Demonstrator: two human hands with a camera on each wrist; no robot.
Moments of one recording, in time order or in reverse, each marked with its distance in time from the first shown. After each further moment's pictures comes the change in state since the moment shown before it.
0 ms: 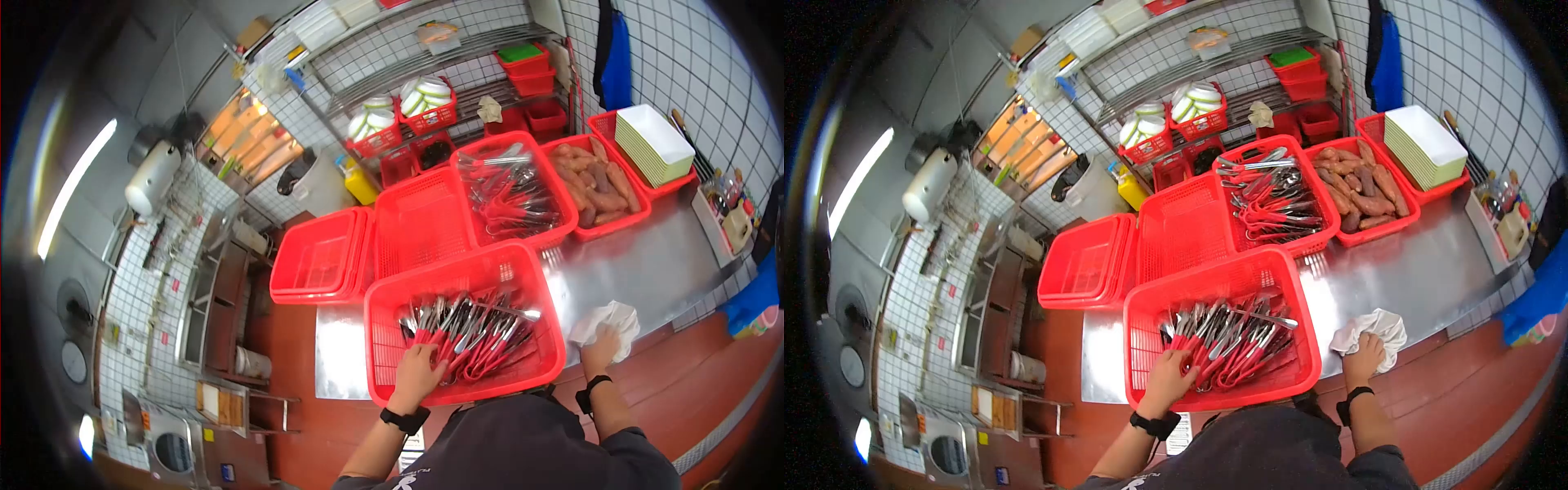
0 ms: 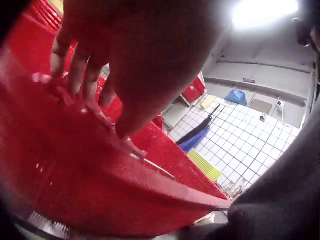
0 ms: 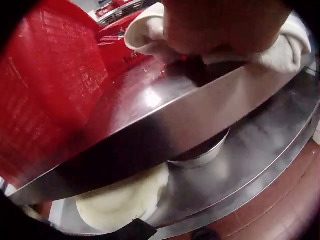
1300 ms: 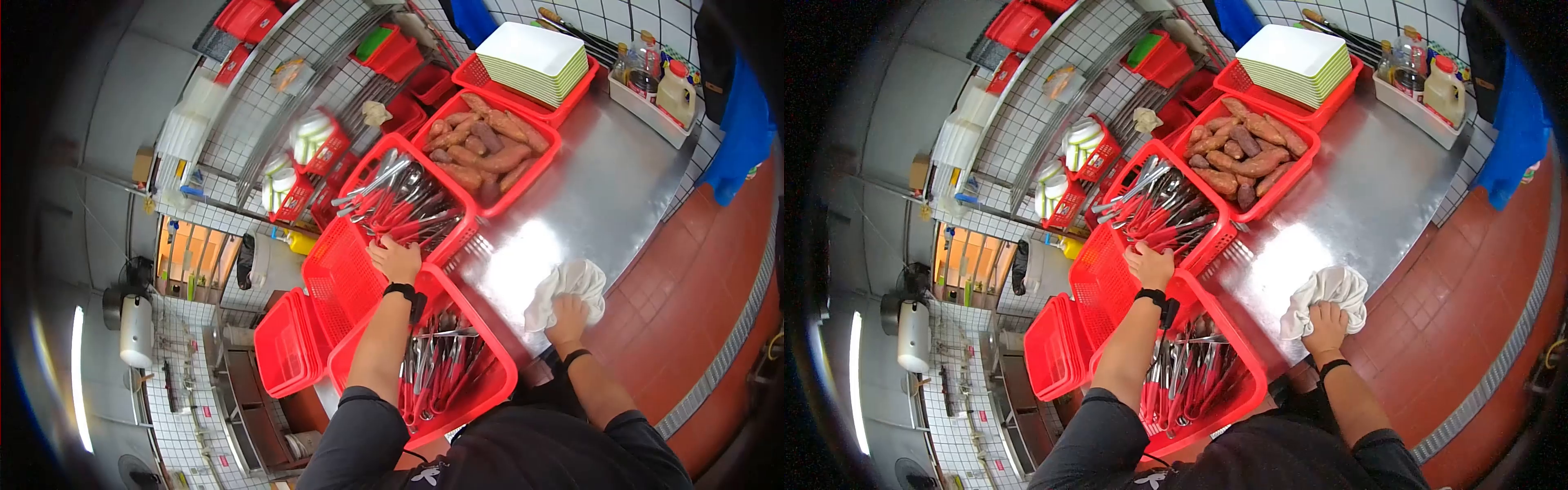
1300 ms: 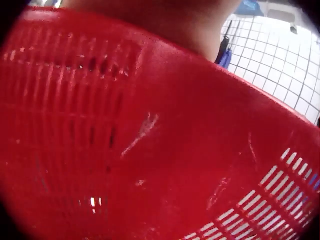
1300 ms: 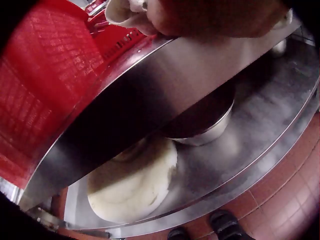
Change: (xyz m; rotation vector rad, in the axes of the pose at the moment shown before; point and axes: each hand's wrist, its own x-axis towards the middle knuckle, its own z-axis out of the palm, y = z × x) left_hand 0.347 0.105 0.159 0.280 0.149 -0.097; right_hand -0.002 0.009 0.013 0.150 -0.081 0.120
